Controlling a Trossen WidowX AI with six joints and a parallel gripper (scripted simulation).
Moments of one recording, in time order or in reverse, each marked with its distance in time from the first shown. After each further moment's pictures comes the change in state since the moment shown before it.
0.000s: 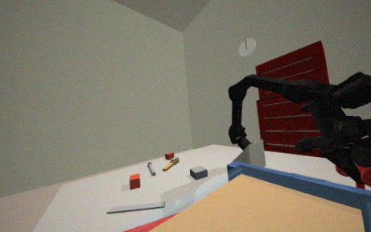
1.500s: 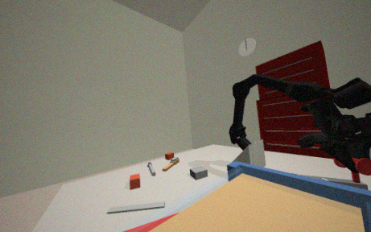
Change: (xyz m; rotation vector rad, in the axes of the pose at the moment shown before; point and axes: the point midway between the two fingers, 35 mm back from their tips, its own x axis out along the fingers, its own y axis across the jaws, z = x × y) arm -0.026 0.043 -0.048 -0.019 0.006 0.030
